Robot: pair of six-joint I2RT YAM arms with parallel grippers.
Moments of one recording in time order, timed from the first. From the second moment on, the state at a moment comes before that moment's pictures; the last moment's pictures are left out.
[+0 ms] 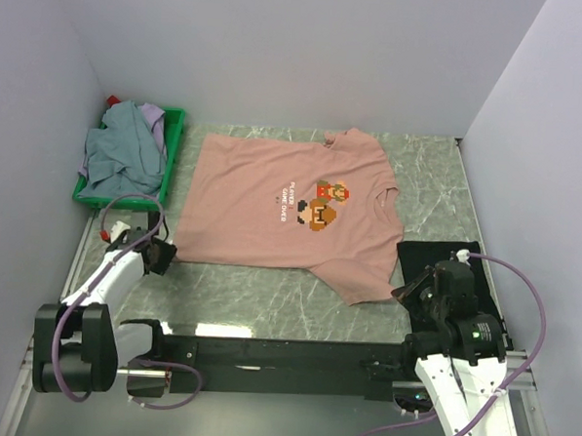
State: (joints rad) left arm 0.07 1.12 0.50 -0.45 -0.20 -1.10; right arm 0.14 0.38 0.65 -1.10 -0.05 0.85
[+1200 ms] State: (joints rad) left arm 0.02 1.20 0.65 -0.35 -0.19 -1.10; right arm 0.14 0.54 0.67 -1.01 -0.05 0.85
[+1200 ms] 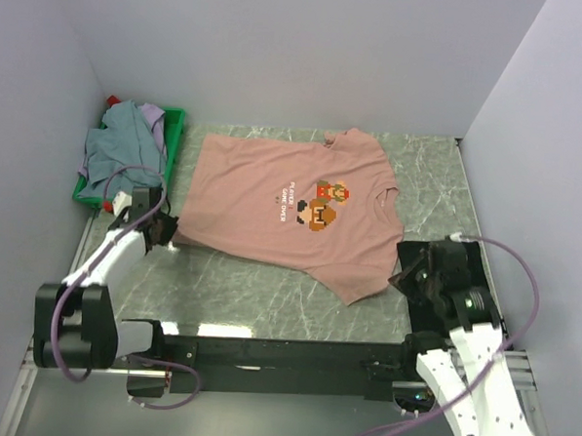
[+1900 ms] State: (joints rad) left arm 0.02 1.68 1.07 -0.35 -0.12 -1.09; right arm 0.07 1.32 1.01 -0.56 -0.02 0.82
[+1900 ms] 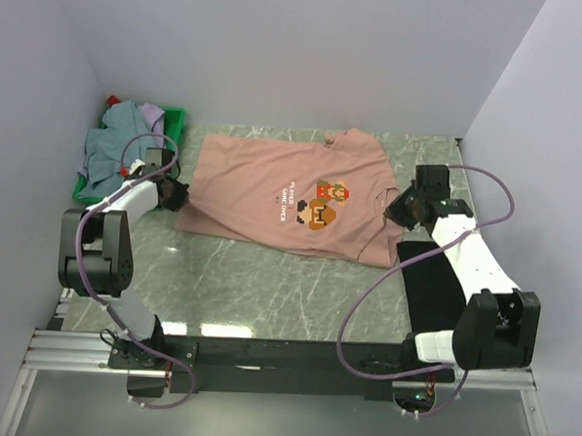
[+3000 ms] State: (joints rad) left arm 0.02 1.80 1.20 -0.37 -0.12 -1.09; right arm -0.08 1.52 1.11 -0.48 -0.12 0.79
